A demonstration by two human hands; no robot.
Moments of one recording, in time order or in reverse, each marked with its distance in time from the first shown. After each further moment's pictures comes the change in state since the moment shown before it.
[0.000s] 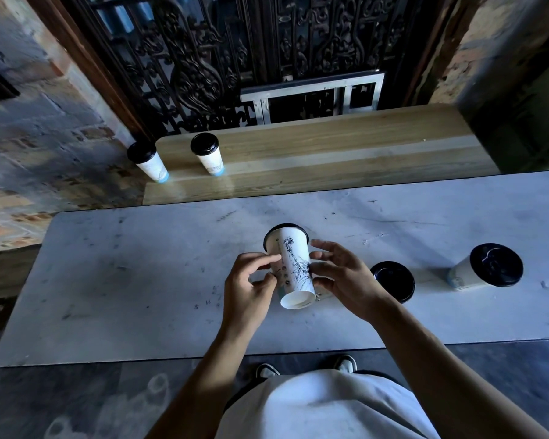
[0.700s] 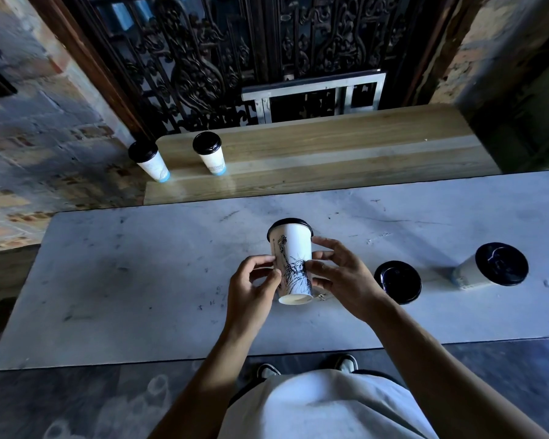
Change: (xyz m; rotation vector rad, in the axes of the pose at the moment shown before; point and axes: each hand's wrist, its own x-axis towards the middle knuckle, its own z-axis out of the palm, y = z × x) left_hand 0.002 -0.017 -0.007 -0.193 -0.015 -0.268; right_hand 0.000 0.005 0.018 -0.103 0.059 -0.023
